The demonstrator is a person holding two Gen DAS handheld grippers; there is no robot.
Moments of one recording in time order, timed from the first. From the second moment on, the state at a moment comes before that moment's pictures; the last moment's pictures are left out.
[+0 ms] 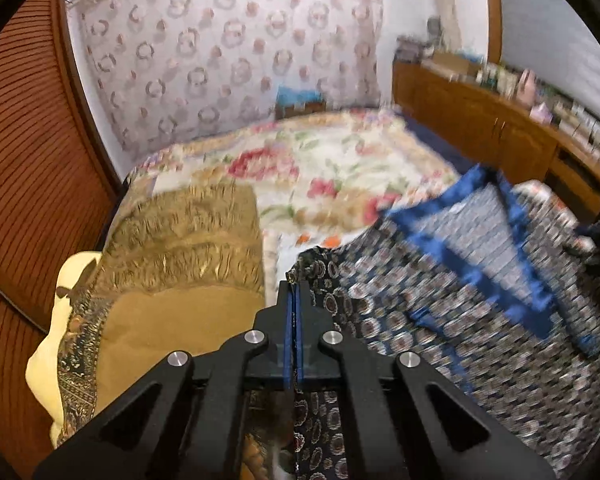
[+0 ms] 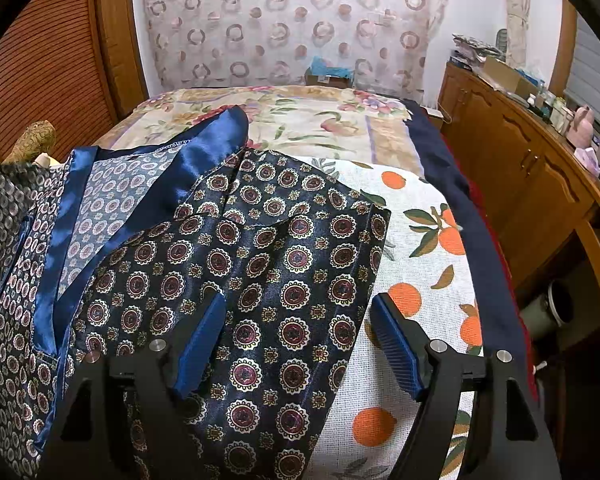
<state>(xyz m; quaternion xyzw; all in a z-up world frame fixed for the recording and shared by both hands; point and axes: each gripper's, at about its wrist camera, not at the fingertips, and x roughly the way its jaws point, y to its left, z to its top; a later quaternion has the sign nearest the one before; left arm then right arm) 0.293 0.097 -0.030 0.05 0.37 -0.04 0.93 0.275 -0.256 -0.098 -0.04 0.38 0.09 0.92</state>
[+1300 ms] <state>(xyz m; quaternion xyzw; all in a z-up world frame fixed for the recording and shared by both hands) 0.141 0.080 -0.009 0.00 0.30 -0.09 0.95 0.219 -0.268 -0.037 0.01 0.28 0.15 0.95</state>
